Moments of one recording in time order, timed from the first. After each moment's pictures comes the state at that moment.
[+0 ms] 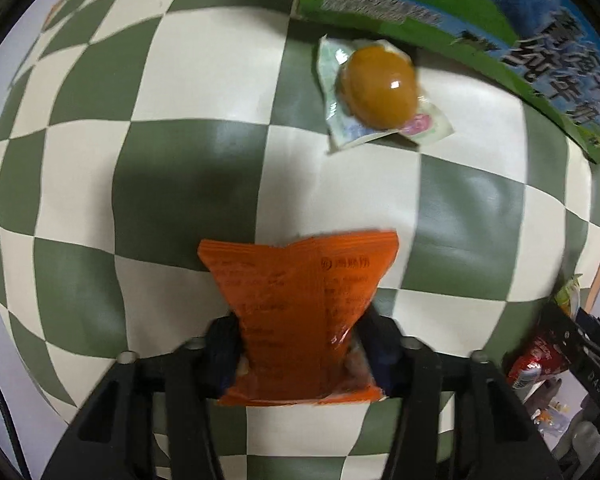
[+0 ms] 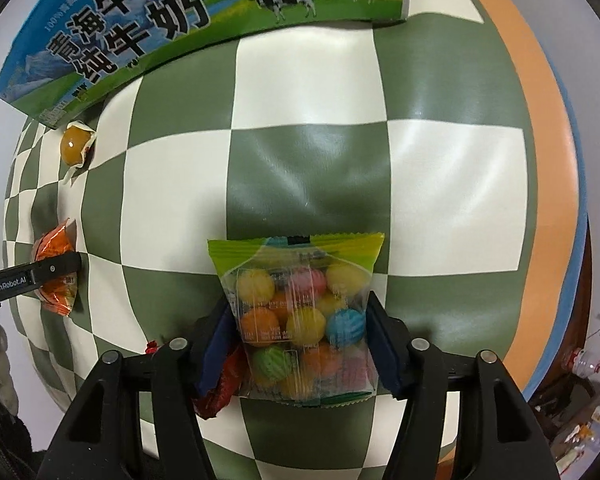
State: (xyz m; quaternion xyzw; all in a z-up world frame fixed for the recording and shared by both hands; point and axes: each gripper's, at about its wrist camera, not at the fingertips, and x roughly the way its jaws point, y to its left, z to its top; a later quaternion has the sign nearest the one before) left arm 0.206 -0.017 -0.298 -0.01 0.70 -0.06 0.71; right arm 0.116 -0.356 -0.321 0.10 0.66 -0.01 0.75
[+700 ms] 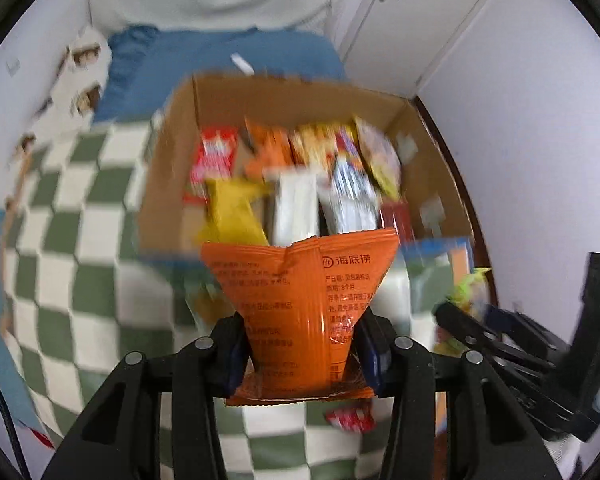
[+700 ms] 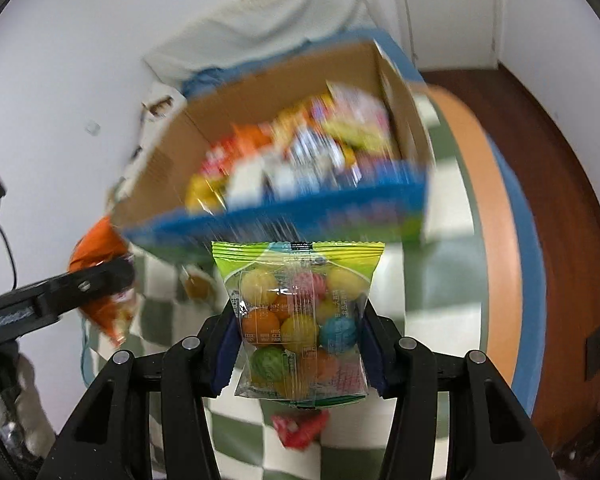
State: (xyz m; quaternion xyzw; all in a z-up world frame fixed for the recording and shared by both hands) left arm 0.291 -0.096 -0.092 -0.03 0.57 -0.17 0.81; right arm 0.193 -0.373 -0.138 0.15 0.51 0.05 0.84
